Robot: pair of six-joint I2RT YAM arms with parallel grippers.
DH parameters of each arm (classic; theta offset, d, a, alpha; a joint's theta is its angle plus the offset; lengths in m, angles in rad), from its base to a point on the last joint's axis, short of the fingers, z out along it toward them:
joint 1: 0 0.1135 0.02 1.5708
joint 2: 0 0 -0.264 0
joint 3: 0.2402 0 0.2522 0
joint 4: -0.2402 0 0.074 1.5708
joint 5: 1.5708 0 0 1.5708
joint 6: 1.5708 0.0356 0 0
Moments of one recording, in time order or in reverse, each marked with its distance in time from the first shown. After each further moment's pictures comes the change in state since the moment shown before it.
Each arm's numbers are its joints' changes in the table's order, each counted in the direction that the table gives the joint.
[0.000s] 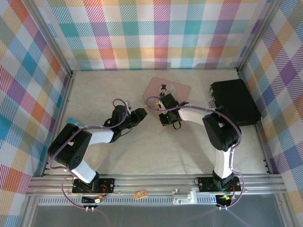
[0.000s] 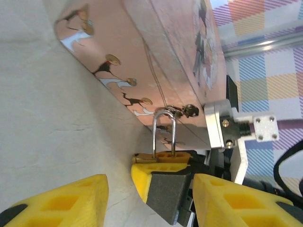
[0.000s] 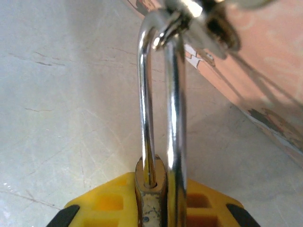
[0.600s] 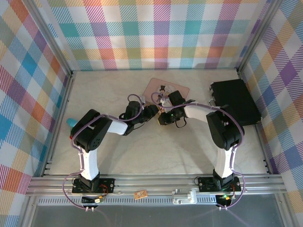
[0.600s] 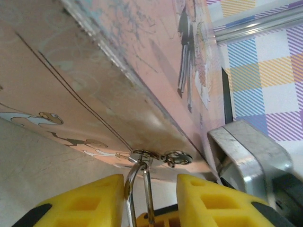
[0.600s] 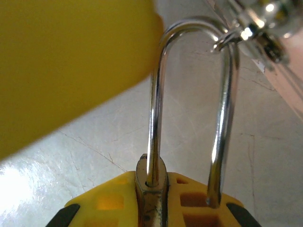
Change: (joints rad) left arm -0.069 -0.338 0.235 0.165 0.026 -0.016; right arm -0.079 0.006 -0.013 0.017 -0.384 -0.108
